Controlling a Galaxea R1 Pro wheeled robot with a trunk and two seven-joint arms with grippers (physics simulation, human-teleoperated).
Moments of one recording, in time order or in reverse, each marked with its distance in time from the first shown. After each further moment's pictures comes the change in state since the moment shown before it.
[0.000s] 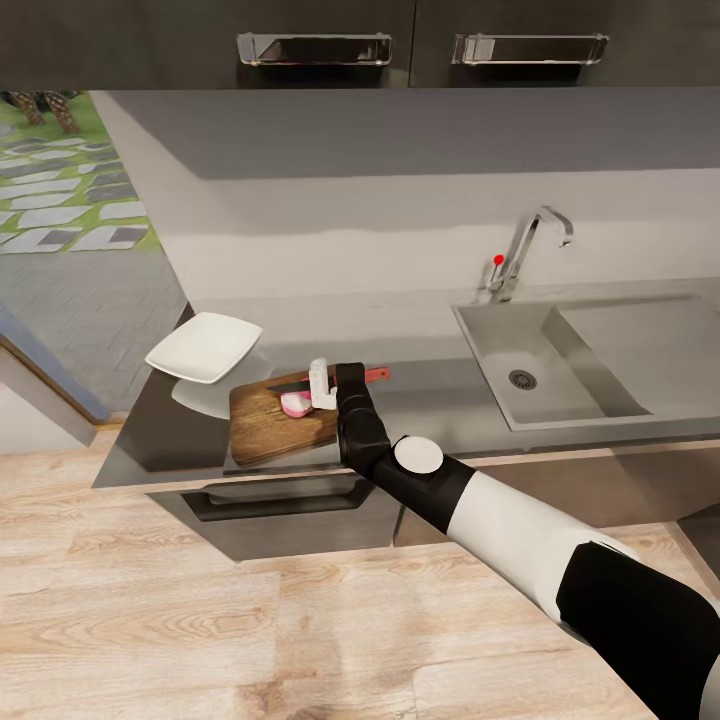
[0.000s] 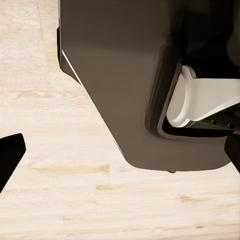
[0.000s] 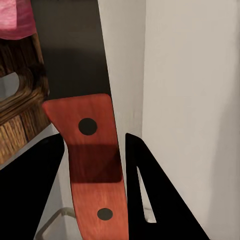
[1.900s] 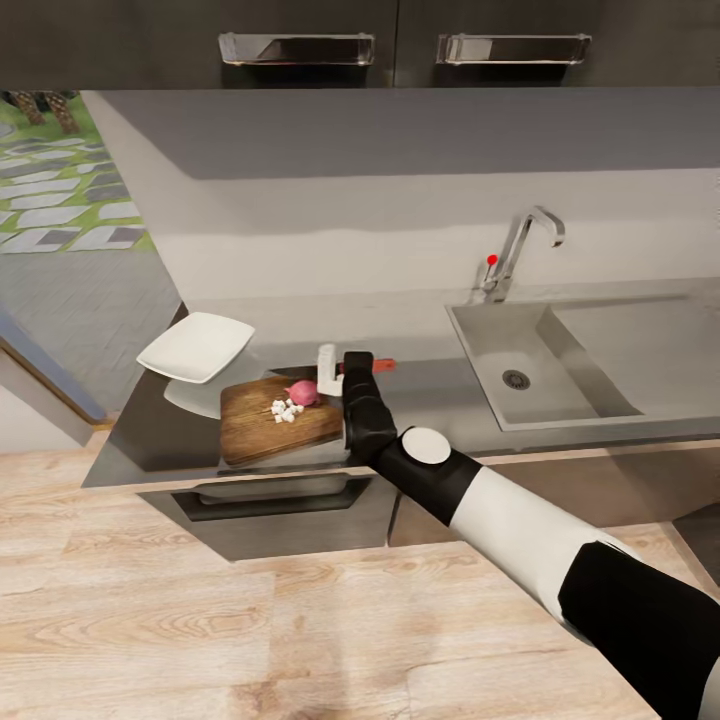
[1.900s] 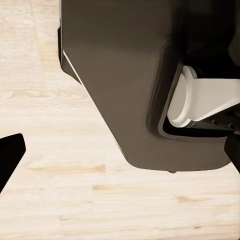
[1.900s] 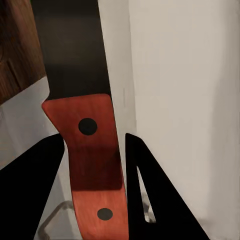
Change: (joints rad) left arm 0.000 0.001 0.000 0.000 0.000 0.000 0.001; right arm 0.000 -0.005 -0.086 -0.027 0.008 -0.003 -0.008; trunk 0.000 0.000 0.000
